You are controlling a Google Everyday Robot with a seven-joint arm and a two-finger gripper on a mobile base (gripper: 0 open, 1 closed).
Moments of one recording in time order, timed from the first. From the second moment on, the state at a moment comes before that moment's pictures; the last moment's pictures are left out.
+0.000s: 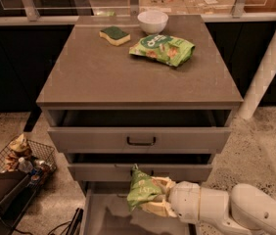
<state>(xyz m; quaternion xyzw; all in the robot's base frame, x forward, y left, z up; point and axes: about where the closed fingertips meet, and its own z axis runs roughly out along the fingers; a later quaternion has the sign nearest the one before) 0.381 -0.022 0.649 -0.41 0.67 0.41 0.47</state>
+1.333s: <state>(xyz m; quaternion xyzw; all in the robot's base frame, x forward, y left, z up) 0.326 -0.049 0.426 -0.38 0.75 0.38 0.37</state>
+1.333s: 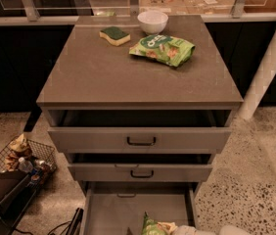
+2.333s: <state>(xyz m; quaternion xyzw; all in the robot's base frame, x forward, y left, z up) 0.391 -0.001 0.360 -0.39 0.73 0.41 0.39</state>
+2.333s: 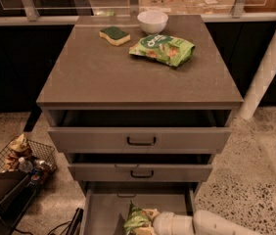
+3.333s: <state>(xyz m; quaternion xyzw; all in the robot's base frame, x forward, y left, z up) 0.425 0.031 0.305 -0.39 0.71 0.41 0.42</state>
